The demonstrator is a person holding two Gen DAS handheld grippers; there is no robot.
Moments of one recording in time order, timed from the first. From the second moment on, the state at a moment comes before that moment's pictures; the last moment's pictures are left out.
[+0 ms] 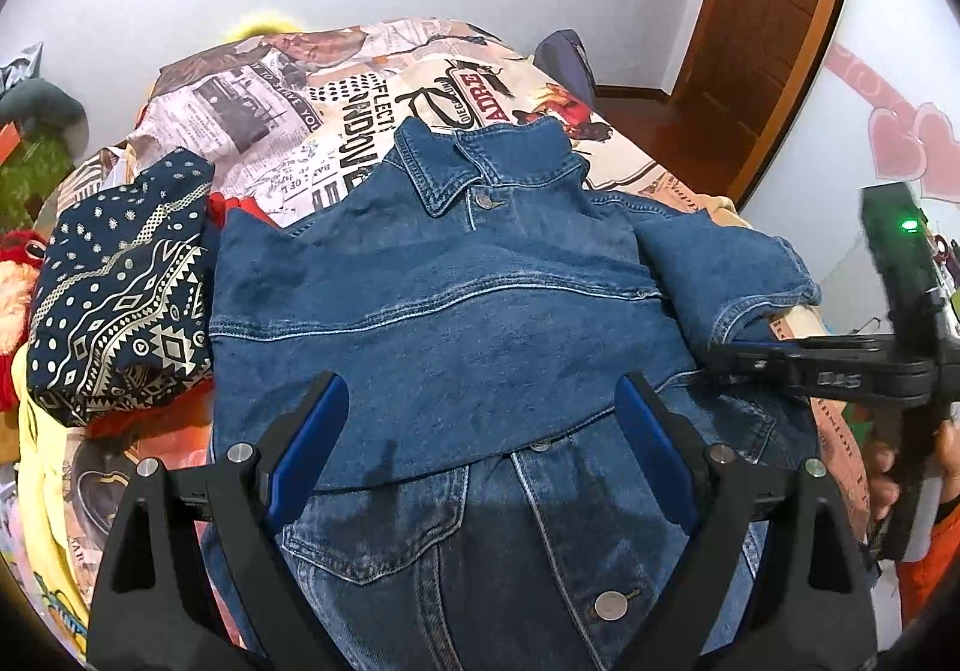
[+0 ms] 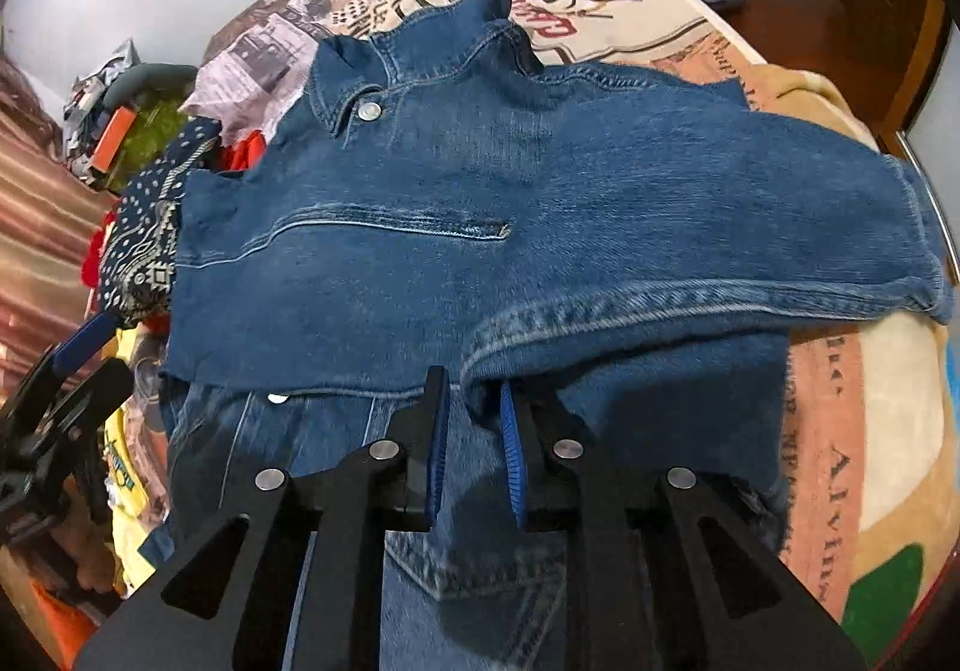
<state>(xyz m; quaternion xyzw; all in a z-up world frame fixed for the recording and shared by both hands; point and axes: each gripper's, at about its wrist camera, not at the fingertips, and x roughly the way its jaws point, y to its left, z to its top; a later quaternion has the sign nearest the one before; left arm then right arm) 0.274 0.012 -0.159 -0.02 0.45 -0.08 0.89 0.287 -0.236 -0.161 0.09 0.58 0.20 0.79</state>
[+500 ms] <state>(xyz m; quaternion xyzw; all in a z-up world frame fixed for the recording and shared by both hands) 0.282 -0.002 -0.164 -0.02 0.45 -0.08 0.89 0.299 -0.354 -0.170 0.23 0.54 0.06 0.80</state>
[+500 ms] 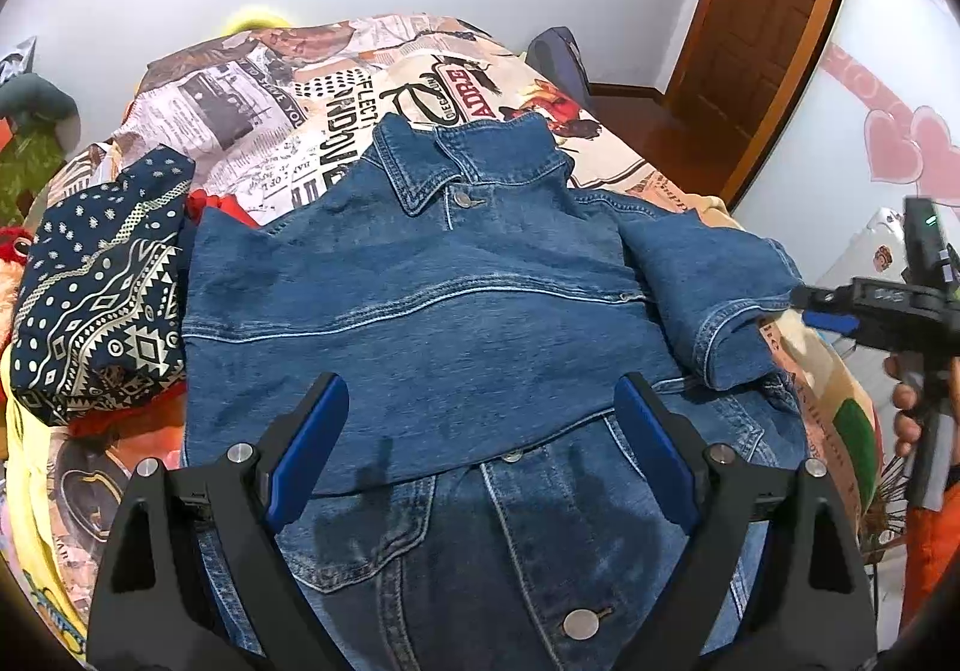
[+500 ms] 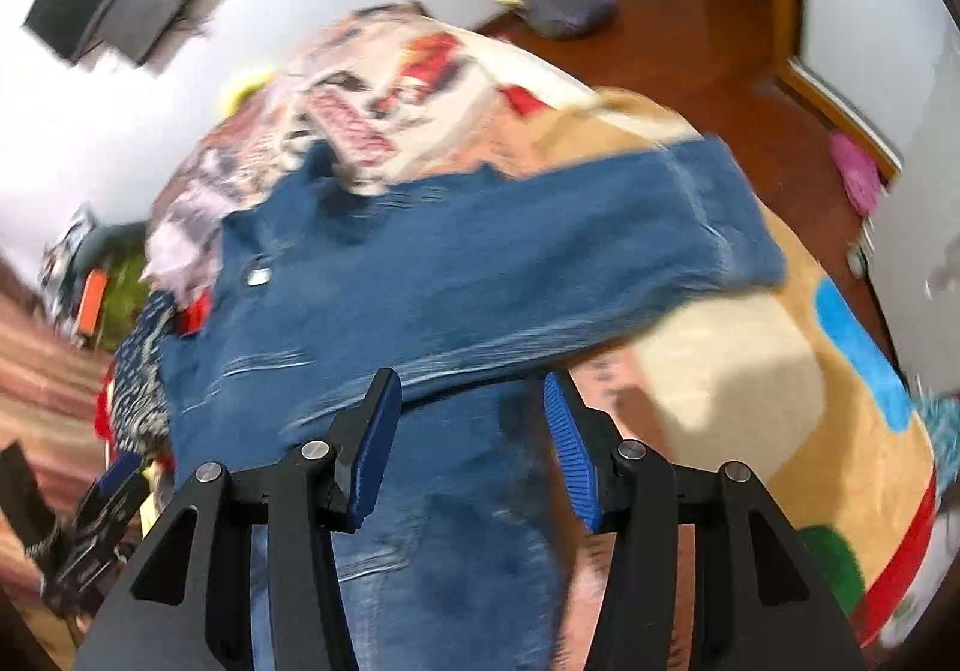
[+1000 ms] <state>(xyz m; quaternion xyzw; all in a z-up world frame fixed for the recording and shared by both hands) 0.298 -0.016 -0.183 0.00 0.46 -0.08 0.88 0.335 -0.385 -0.203 0.32 0.49 0.00 0.81</state>
